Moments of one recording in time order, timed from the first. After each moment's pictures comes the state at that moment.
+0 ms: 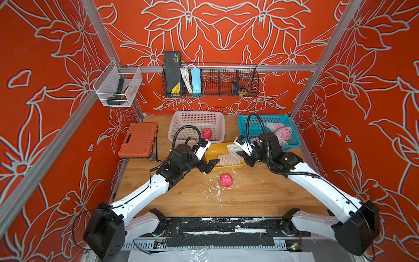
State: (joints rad) left arm -0.51 1.12 0.69 0.06 0.34 0.03; right arm 0.57 1.21 1.01 -0.45 -0.19 -0.47
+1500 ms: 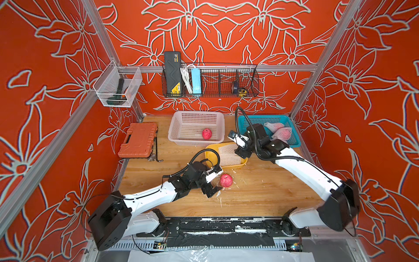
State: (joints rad) left arm -0.78 1.25 0.56 -0.01 0.23 0.21; right arm 0.58 1.34 1.17 -0.55 0.04 -0.57
